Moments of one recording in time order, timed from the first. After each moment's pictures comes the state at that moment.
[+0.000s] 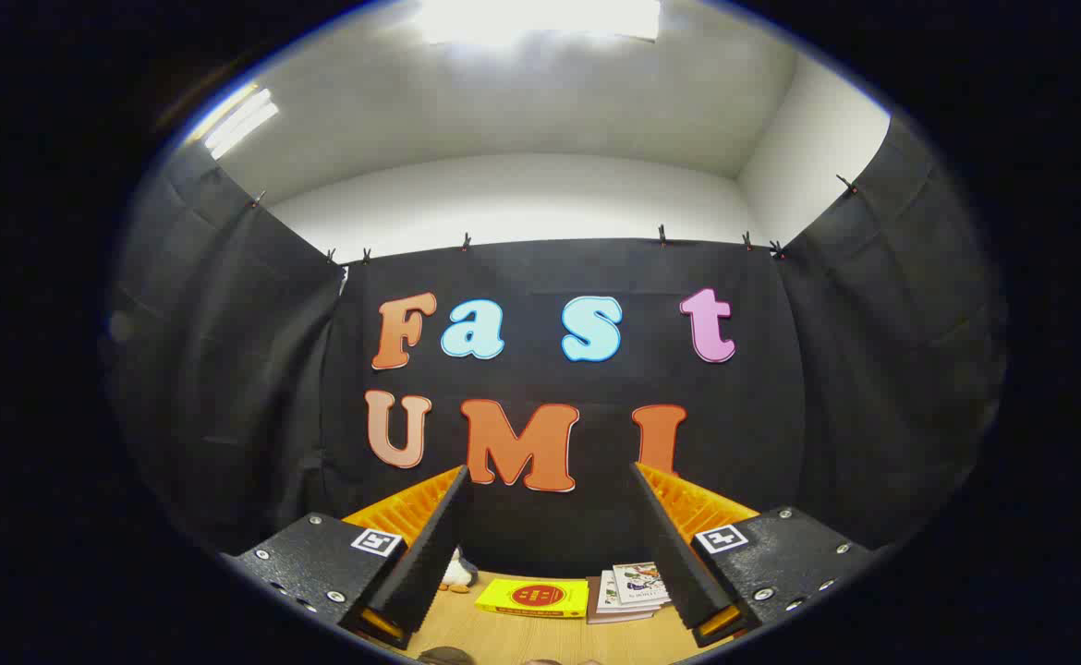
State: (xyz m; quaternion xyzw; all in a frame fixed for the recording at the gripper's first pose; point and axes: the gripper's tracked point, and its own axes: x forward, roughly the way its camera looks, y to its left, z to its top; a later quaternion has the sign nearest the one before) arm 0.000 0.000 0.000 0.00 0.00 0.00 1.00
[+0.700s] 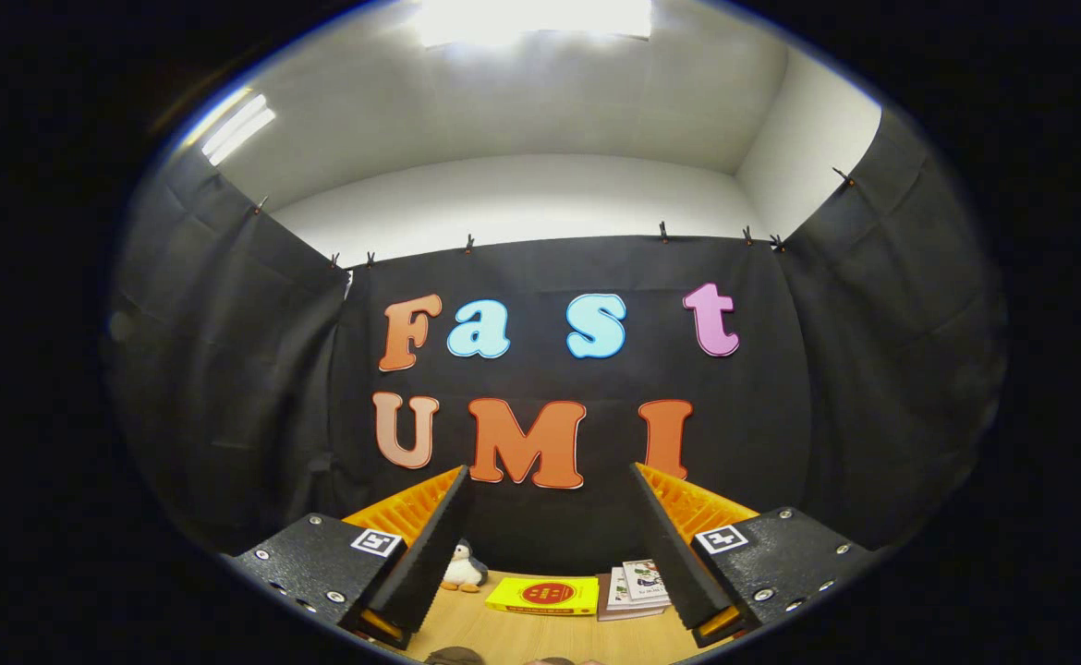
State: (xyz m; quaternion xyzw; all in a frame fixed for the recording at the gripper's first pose) arm -0.007 0.005 -0.018 0.02 0.02 0.01 1.00
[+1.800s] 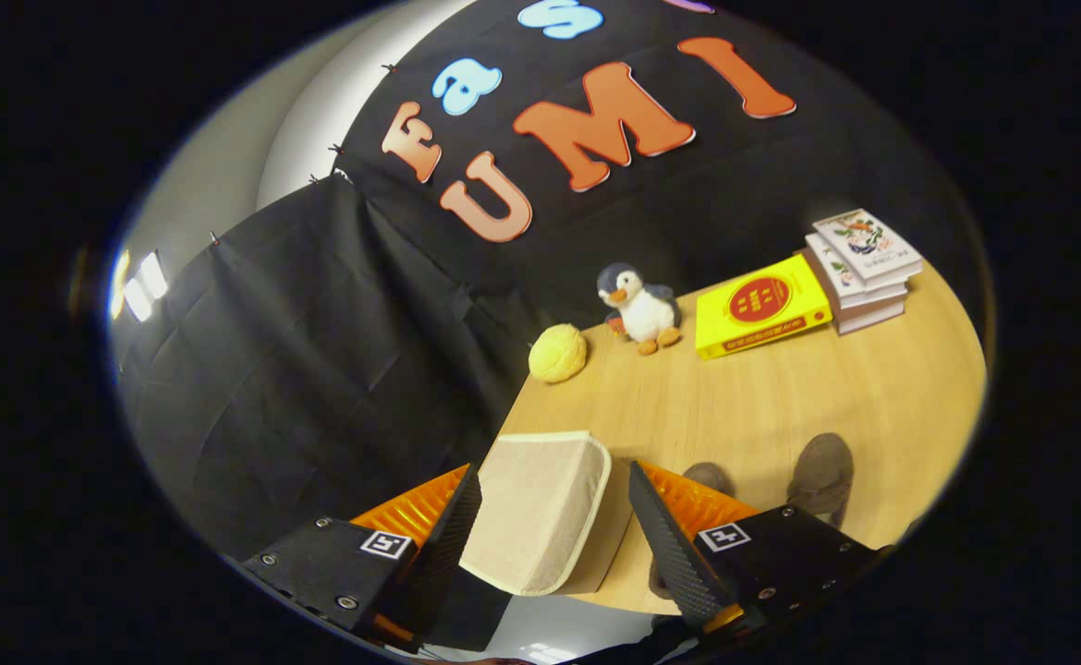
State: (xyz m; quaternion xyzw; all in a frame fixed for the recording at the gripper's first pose) arm -0.081 0.197 -0.287 0.32 0.46 0.23 0.80
